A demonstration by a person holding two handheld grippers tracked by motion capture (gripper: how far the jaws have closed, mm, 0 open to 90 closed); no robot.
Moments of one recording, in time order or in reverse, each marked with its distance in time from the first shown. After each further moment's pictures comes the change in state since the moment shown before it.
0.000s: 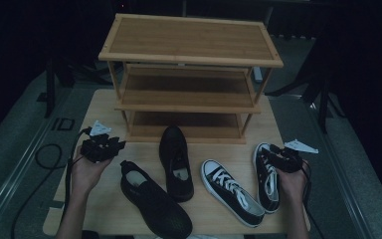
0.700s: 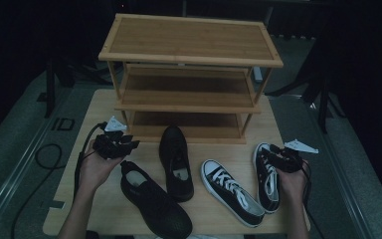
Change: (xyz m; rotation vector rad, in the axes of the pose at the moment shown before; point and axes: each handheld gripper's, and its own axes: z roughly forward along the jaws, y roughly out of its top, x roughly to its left) left arm -0.031 0.030 -0.001 0.029 -0.081 0.095; right arm 0.000 0.000 0.000 0.001 0.002 -0.001
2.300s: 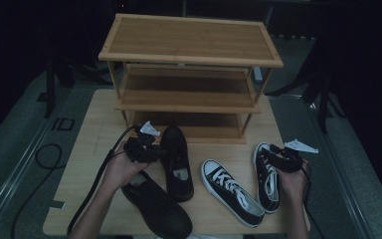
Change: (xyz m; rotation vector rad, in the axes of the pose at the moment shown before) left arm -0.062 0.033 0.032 0.135 -0.191 0.100; right arm 0.000 0.000 0.000 0.002 0.000 -0.003
